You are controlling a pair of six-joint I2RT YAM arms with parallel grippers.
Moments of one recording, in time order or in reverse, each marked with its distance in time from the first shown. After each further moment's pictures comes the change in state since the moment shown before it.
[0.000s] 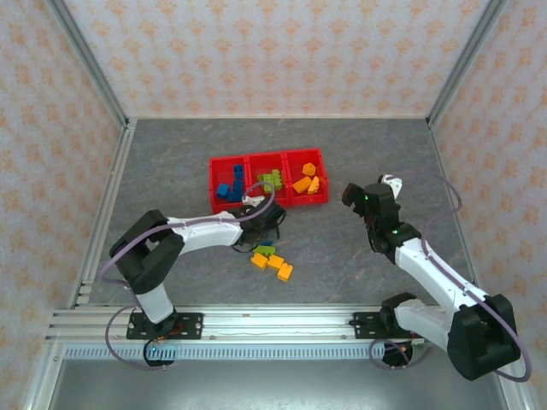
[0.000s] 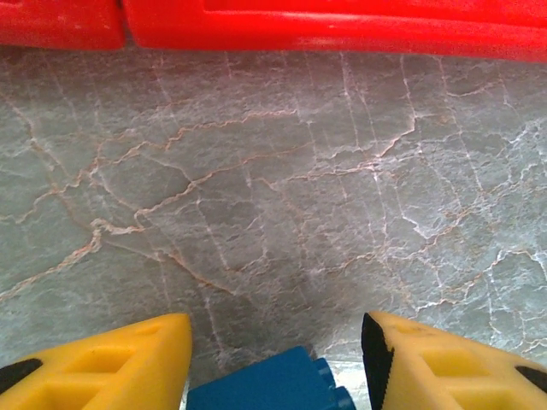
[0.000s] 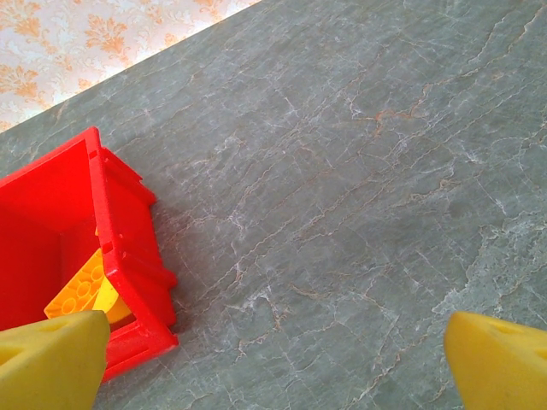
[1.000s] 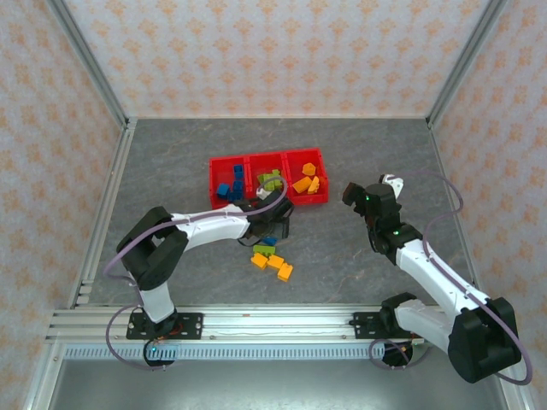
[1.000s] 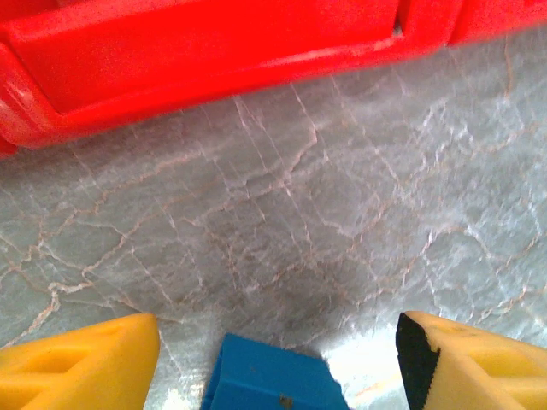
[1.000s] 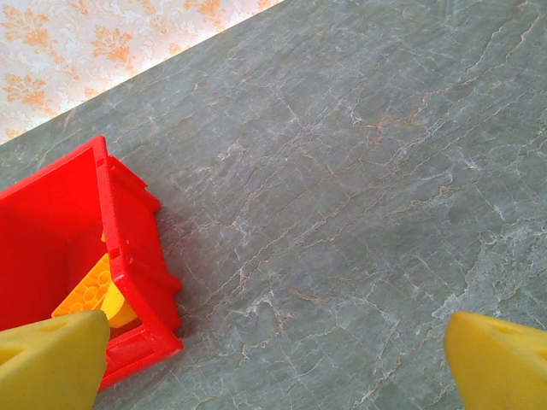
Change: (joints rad) left arm -0.011 0.043 0.126 -0.100 0.023 0.237; right arm 0.000 -0.018 0.000 0.000 0.004 -0.001
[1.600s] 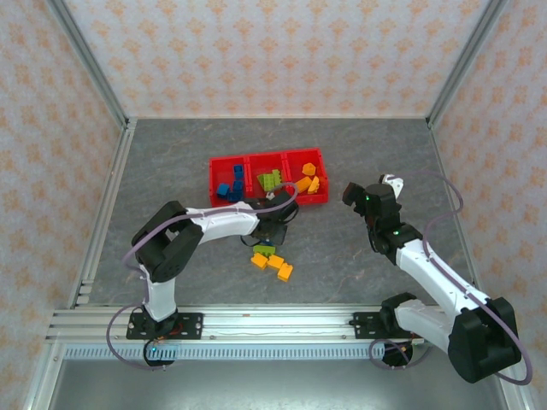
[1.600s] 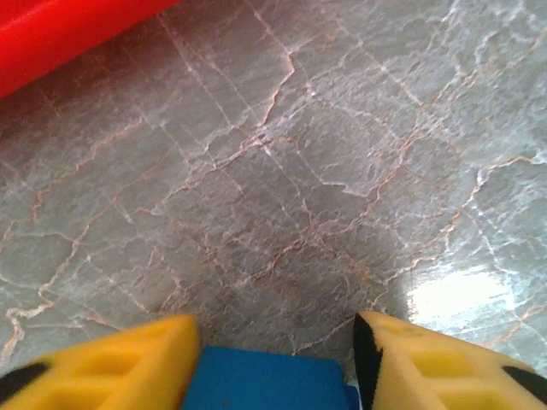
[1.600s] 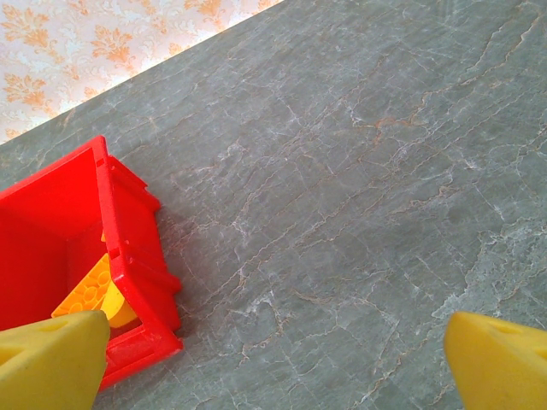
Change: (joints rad) left arm -0.002 0.110 0.076 -0.089 0.034 0.160; right arm 0.000 0.000 0.000 0.000 0.000 0.000
